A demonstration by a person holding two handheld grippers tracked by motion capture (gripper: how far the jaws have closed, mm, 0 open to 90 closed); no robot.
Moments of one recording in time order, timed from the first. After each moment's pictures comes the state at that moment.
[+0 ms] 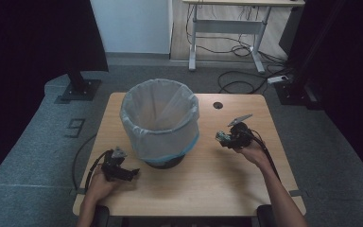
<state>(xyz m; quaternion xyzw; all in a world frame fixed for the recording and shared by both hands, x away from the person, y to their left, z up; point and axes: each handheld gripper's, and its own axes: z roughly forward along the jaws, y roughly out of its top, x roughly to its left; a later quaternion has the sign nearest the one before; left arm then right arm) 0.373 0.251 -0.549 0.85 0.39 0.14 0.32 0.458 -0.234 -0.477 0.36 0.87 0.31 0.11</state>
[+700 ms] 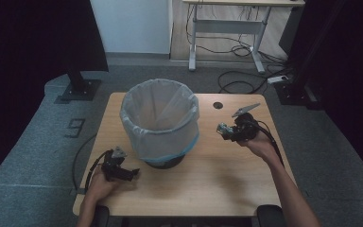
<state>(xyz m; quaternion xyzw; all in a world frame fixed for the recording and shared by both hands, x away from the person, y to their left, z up) 0.373 0.251 -0.549 0.85 0.39 0.14 0.32 0.443 -0.234 -0.412 0.34 0.87 0.33 0.10</state>
